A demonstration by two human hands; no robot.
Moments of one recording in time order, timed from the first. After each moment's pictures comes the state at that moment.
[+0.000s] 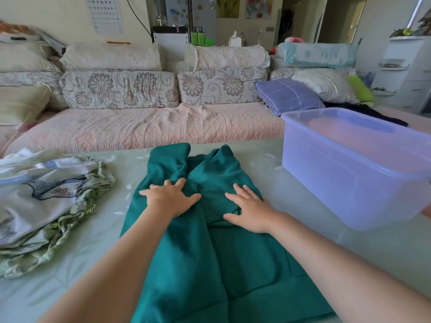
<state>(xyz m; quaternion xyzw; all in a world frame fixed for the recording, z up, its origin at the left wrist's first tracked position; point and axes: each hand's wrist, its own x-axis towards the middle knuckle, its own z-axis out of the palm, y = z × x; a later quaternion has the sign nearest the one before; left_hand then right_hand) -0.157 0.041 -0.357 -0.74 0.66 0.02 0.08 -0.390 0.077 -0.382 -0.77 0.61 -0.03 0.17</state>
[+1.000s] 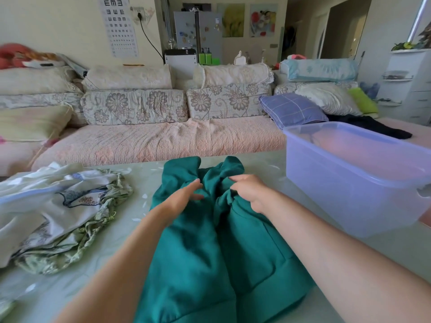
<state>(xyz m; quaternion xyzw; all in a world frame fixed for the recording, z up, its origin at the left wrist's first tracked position) -0.144 0.071 -0.326 -0.57 0.59 0.49 -0.29 -0.344 0.088 -0.293 -0.52 0.60 -0.40 0.46</state>
